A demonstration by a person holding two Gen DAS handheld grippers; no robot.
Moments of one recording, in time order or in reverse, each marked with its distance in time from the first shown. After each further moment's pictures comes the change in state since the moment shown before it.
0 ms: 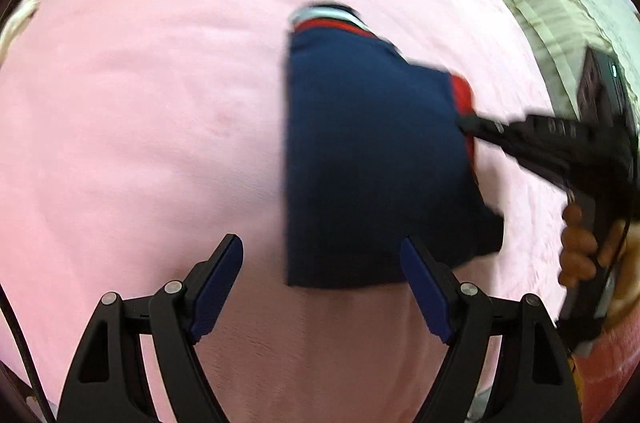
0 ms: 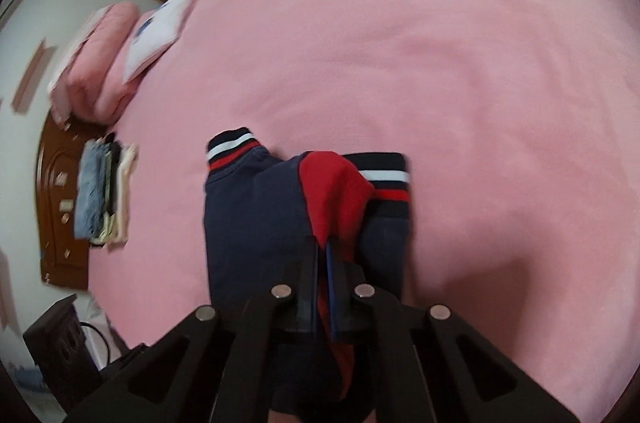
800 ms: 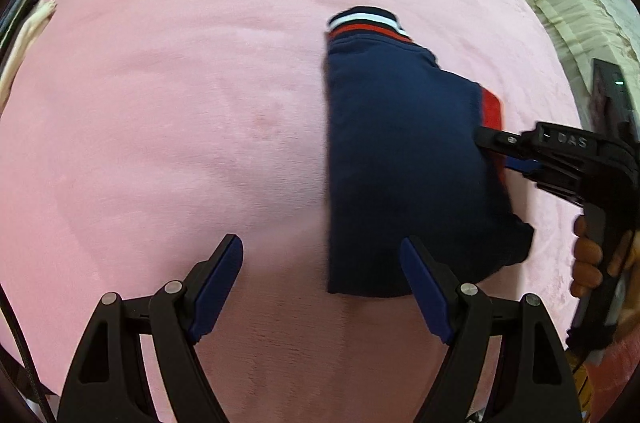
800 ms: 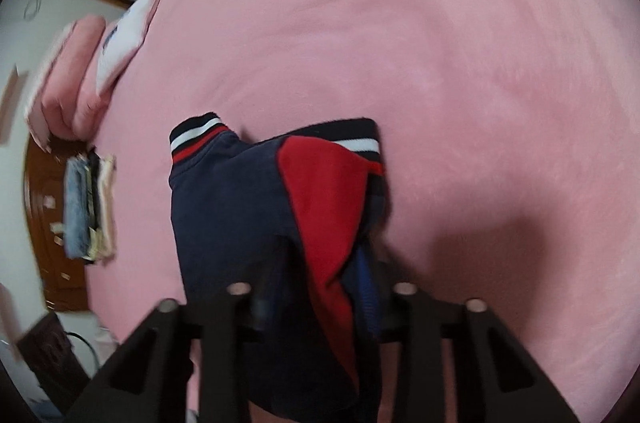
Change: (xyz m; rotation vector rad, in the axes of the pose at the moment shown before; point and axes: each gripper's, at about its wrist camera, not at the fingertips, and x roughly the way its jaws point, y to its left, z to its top) left arm 0.006 0.005 0.011 -0.019 0.009 0.102; right arm 0.020 0.003 -0.005 0.021 0.044 -0.051
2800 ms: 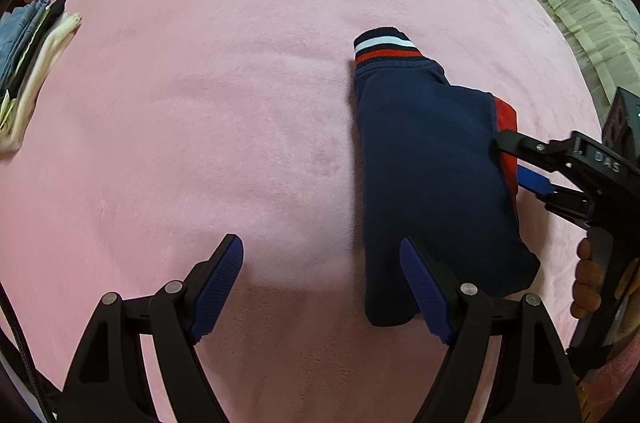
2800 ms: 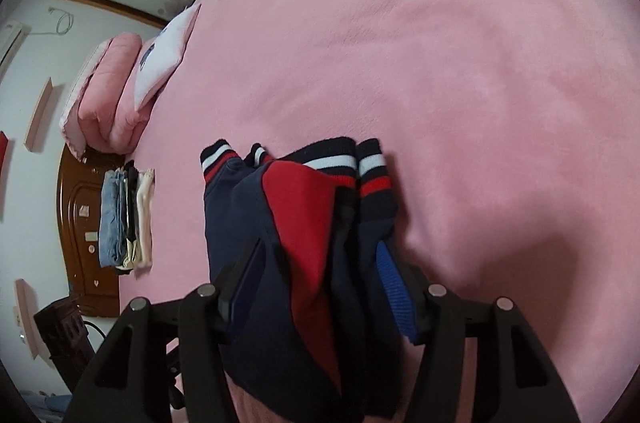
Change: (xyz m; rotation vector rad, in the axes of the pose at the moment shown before) left arm -0.006 0.022 0.015 0.003 -0.050 0.080; right arm 0.026 0.010 0.004 0.043 -0.055 0.219
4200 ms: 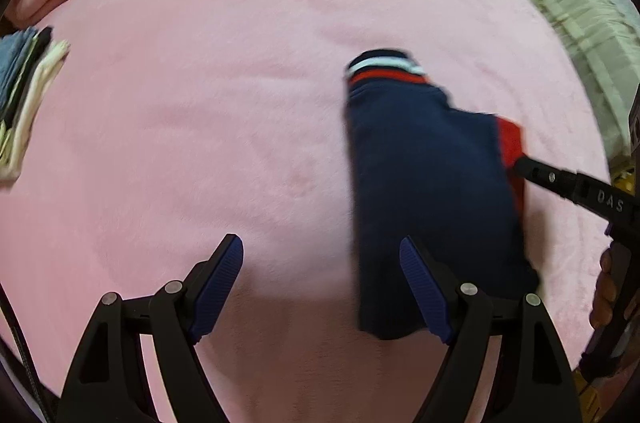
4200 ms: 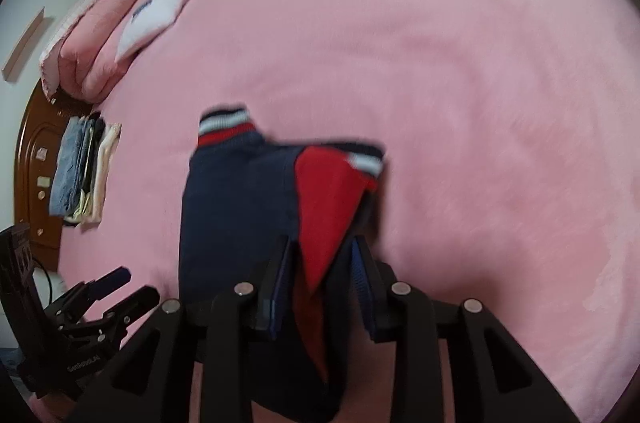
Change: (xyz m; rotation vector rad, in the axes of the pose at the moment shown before) left arm -0.005 -0.027 0.013 0.076 -0.034 -0.033; right arm -0.057 0.017 -0.008 -0.217 -0.090 -0.227
